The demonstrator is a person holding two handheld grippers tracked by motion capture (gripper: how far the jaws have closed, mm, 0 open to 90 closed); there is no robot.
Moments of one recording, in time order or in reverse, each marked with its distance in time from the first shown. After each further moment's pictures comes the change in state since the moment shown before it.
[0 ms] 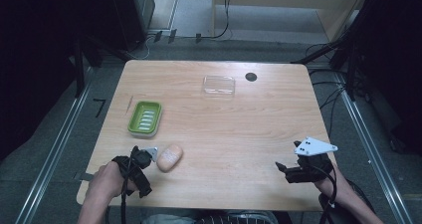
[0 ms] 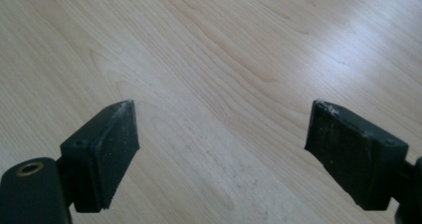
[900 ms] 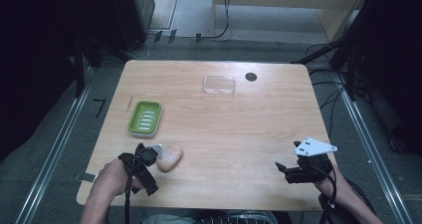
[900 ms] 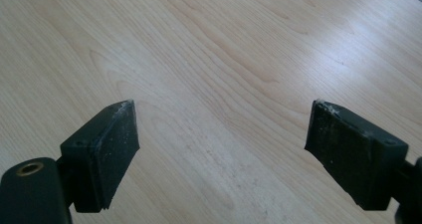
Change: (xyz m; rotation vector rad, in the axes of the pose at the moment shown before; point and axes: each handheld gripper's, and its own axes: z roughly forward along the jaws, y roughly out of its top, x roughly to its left) left arm -0.011 0.009 -0.017 -0.084 -0.059 0.045; right arm 0.002 0.001 -0.001 0.002 -0.006 -0.001
